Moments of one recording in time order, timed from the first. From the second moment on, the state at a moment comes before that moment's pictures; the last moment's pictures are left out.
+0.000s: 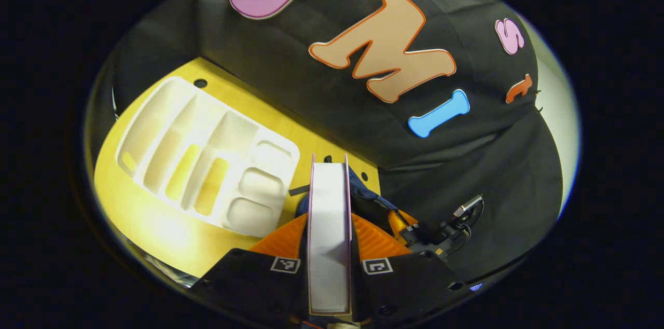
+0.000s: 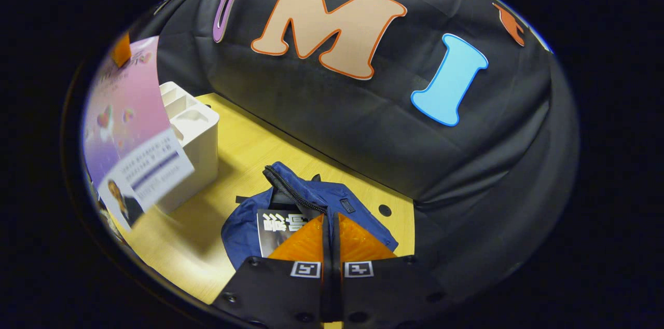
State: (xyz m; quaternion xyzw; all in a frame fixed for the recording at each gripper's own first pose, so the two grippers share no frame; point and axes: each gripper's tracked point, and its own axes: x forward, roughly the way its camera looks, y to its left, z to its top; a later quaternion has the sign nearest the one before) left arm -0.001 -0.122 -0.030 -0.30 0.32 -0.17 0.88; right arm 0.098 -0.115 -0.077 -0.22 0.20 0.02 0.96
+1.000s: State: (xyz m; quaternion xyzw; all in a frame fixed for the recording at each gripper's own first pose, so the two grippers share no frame) left arm 0.111 -0.258 -0.167 -0.35 0.23 -0.13 0.90; right arm 0.103 -0.110 -0.077 -0.20 0.19 0.02 0.96
